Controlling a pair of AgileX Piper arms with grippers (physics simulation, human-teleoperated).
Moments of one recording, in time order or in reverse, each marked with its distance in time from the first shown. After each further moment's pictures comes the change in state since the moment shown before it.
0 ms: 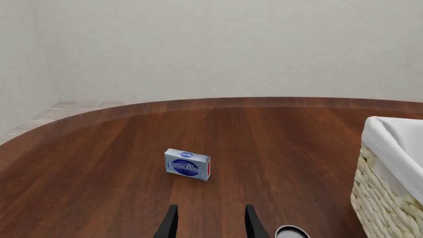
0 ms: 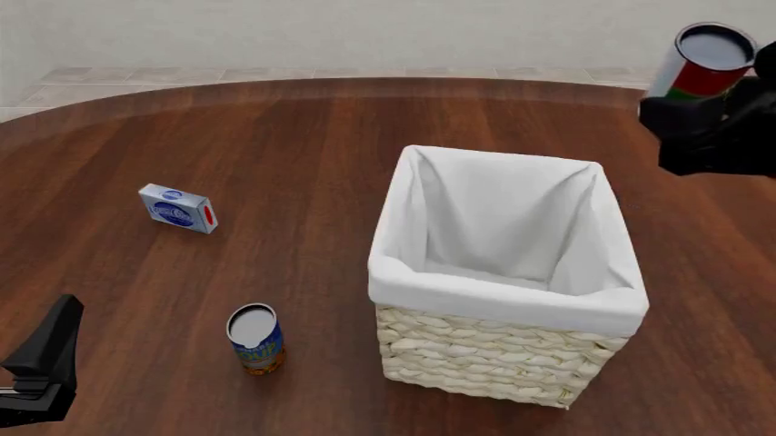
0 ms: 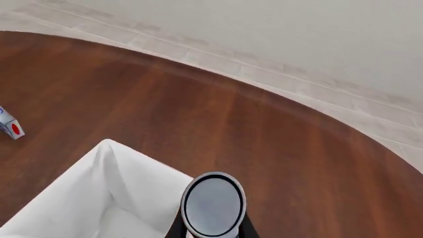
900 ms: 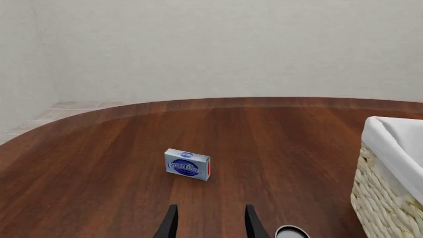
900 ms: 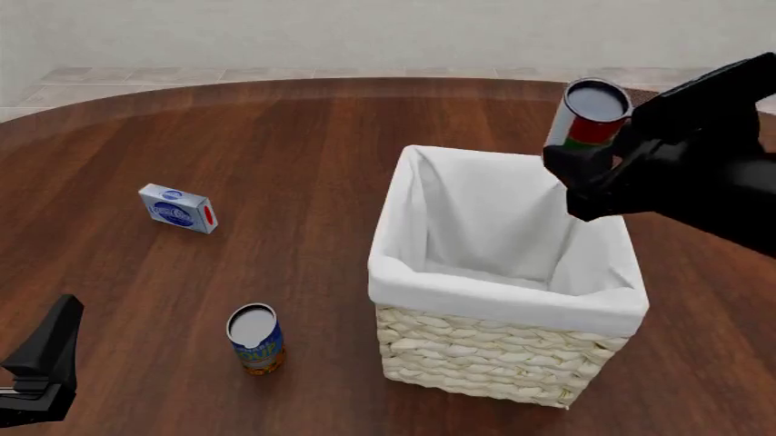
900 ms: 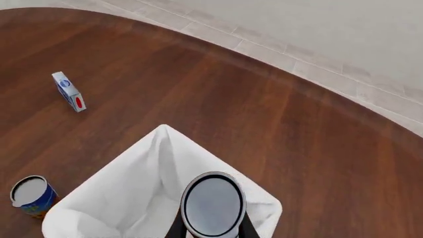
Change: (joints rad) left arm 0.000 0.000 0.000 0.000 0.000; right arm 0.208 0.105 0.082 -0.118 0.034
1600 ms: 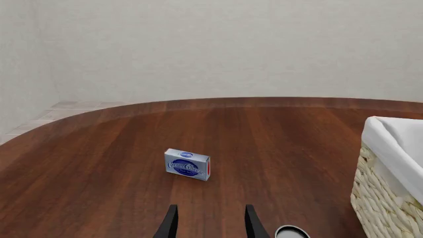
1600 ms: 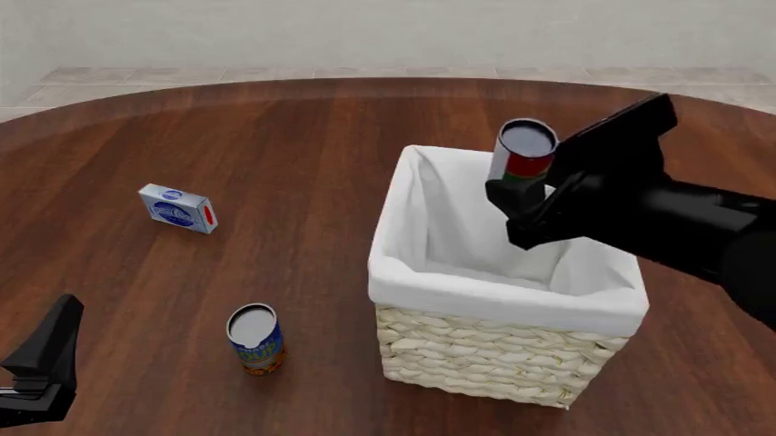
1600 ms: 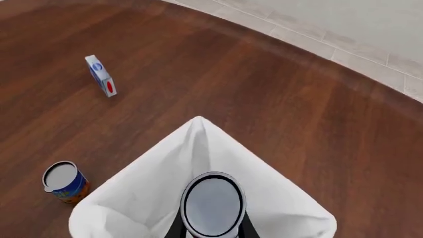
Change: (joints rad) left arm 0.000 0.000 0.000 0.000 0.000; right arm 0.117 0.127 0.036 -0.097 0.050
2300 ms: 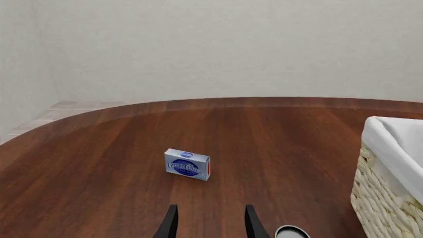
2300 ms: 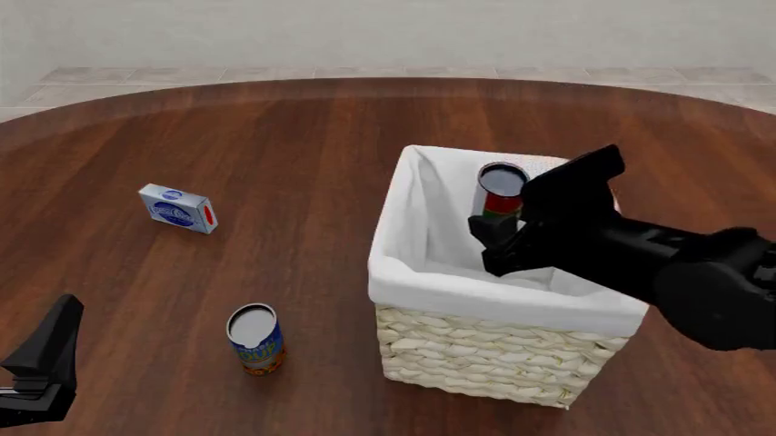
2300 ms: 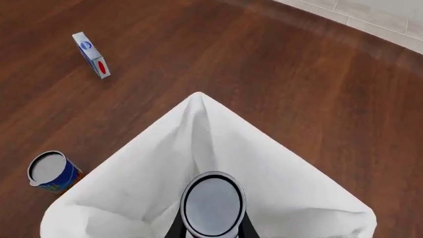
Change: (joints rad) left arm 0.000 0.000 0.000 0.000 0.000; right arm 0.001 0.140 0.087 -0.148 0.053
